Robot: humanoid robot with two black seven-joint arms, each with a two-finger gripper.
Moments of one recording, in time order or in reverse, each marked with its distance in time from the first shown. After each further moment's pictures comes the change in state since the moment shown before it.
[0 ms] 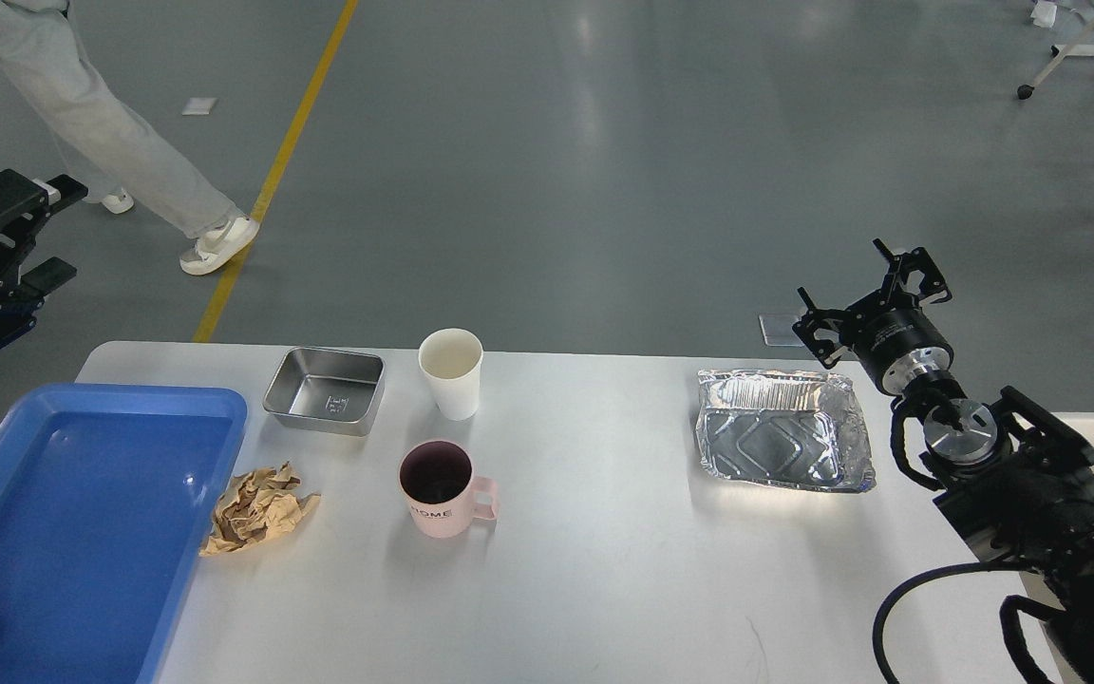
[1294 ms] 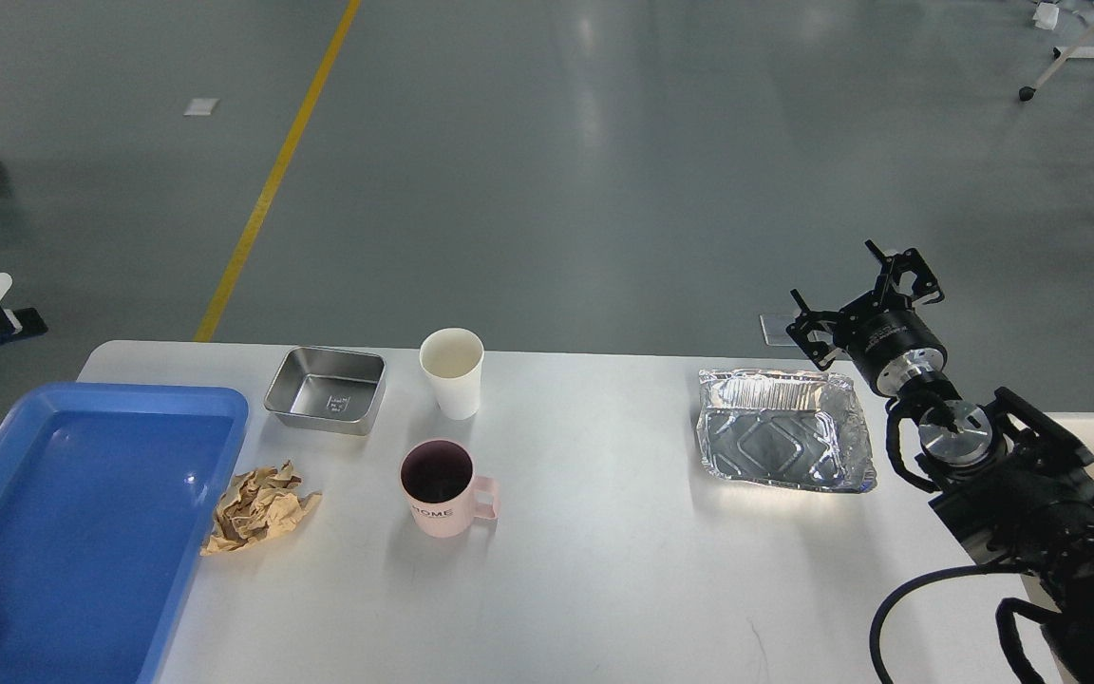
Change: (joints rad) left arm 0.008 0.187 0.078 -0.032 0.309 -0.278 0.135; right arm -0.002 0.007 -0.003 0.000 -0.009 0.006 0.000
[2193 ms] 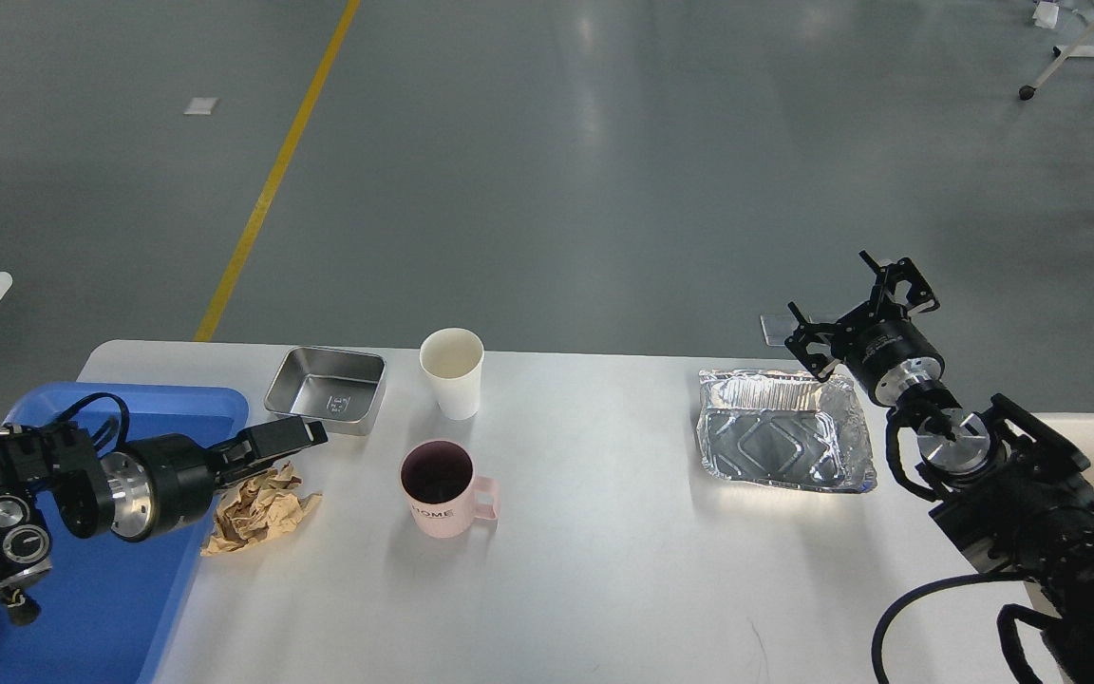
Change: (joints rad) left arm -0.169 -0.520 0.344 0.025 0.149 0.176 0.080; right arm -0.015 0.002 -0.020 -0.005 -0.026 -0.006 0.002
